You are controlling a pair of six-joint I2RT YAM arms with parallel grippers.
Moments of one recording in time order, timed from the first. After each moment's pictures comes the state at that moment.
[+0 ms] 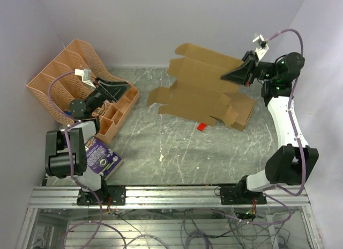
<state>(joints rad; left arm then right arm) 0.12 1.53 0.69 1.47 0.92 -1.10 -0.09 1.44 1.34 0.46 -1.55 0.60</state>
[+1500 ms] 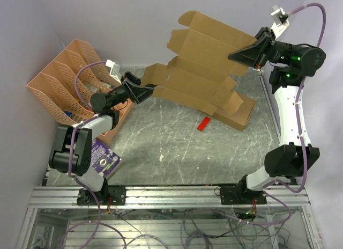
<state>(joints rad) -0.21 1.60 0.83 1.47 0.93 -1.15 -0.09 1.55 1.72 0.82 -1.46 1.17</state>
